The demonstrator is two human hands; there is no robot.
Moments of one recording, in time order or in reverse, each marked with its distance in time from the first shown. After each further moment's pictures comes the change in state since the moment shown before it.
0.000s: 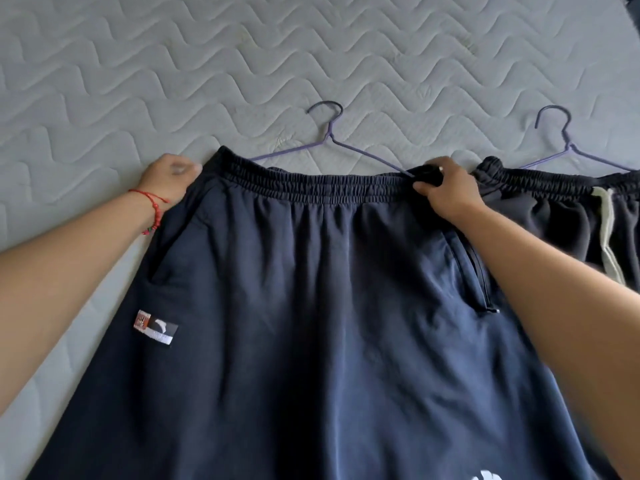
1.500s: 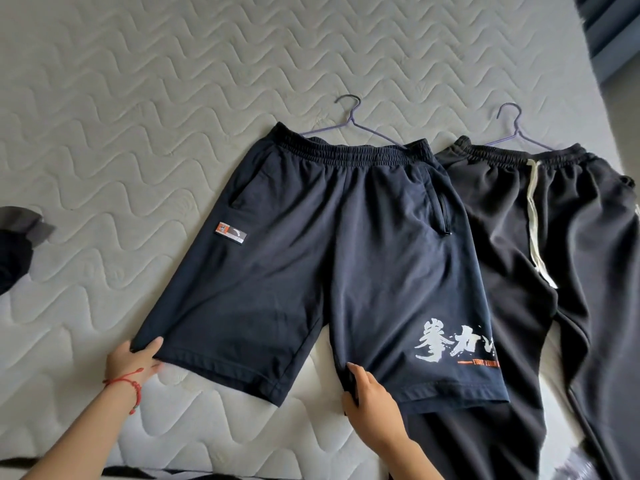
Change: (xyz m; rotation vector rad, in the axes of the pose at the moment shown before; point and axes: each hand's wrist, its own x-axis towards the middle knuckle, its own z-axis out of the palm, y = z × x) left_hand -0.360 -0.196 -0.131 -0.220 0.136 -0.804; right_hand -0.457 0.006 0.066 -0.161 -0.562 0.092
